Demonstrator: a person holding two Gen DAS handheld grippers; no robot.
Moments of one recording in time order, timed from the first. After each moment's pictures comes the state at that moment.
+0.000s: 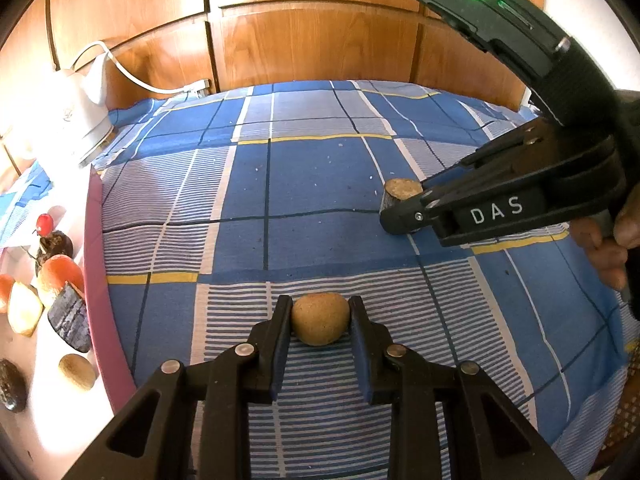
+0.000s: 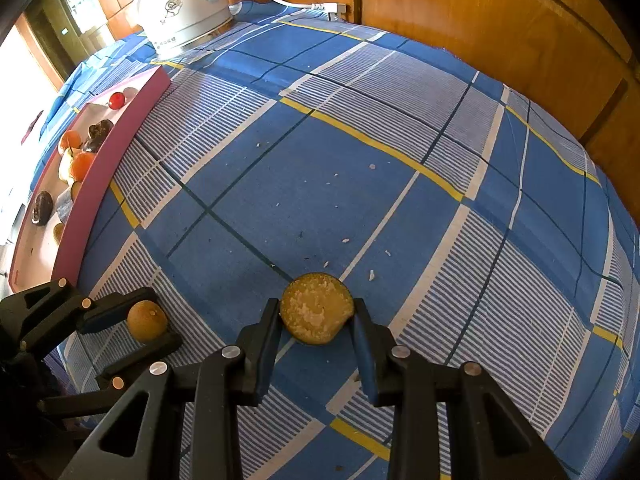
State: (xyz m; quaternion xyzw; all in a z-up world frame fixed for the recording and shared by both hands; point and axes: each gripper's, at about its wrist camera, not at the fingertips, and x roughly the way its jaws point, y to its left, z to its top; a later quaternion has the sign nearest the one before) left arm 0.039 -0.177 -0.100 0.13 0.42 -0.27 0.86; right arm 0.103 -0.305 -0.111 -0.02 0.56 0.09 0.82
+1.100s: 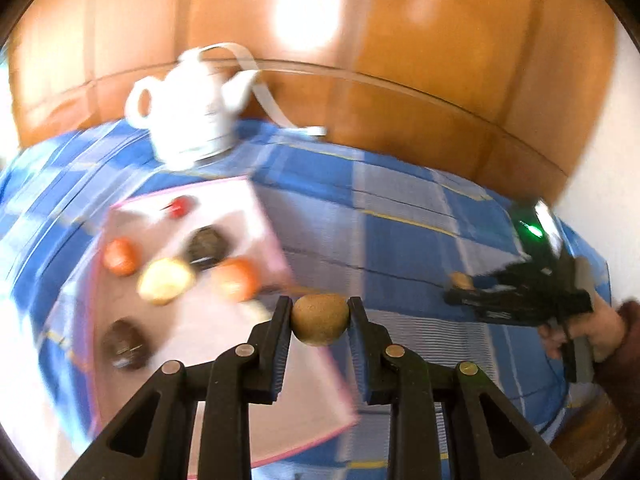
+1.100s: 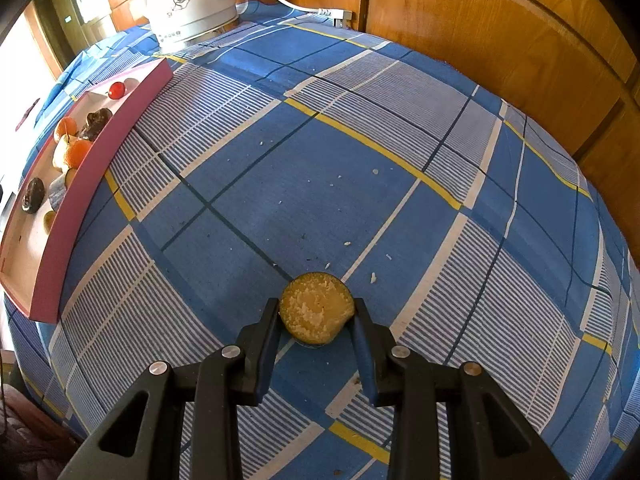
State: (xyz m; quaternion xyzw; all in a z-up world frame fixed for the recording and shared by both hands) left arm 0.041 -0.031 -0.012 -0.02 0.40 -0.17 0.90; right arm 0.090 -0.289 -0.114 -0.05 0.55 0.08 0.83
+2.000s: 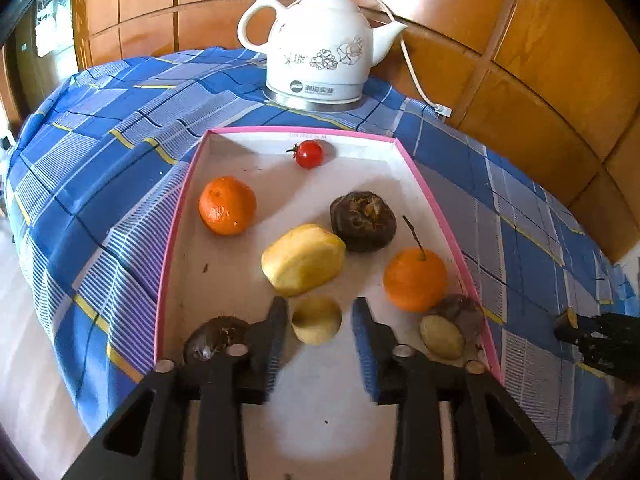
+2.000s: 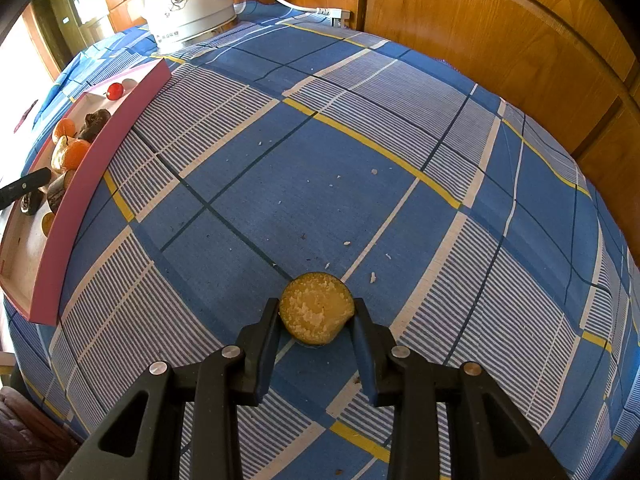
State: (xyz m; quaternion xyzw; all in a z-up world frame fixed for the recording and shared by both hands) left arm 0.103 0.041 -0.074 -0.06 0.46 -0.06 0.88; right arm 0.091 -0.290 -0.114 -0.05 0.55 0.08 0.83
